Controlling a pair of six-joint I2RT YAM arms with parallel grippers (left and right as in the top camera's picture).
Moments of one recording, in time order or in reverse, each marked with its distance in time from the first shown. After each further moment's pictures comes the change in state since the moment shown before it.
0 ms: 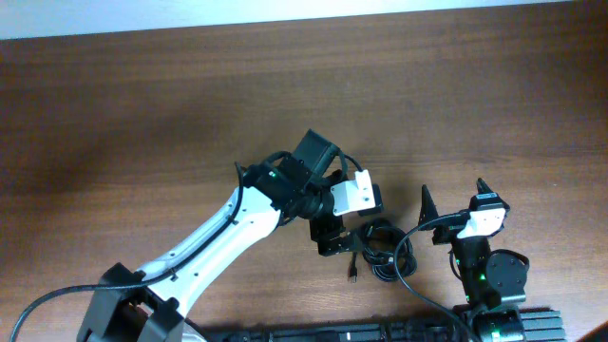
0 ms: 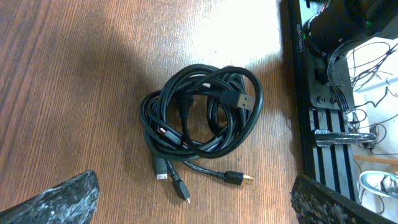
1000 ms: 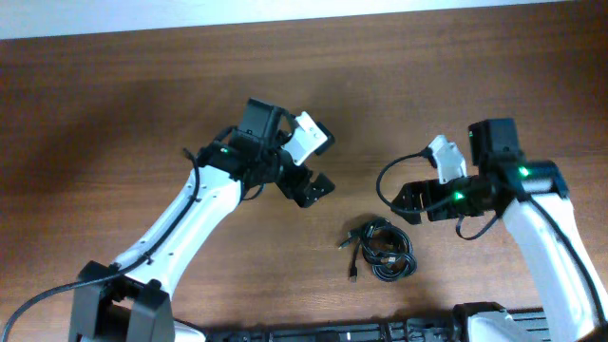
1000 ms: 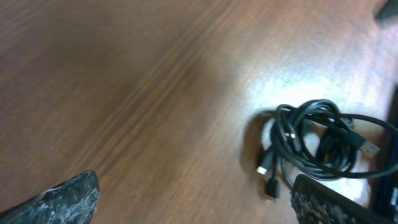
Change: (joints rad) left arm 0.270 0.000 0.002 0.119 -0.098 -0.283; right arm -0.036 1.258 0.967 -1.078 -0.455 -0.113
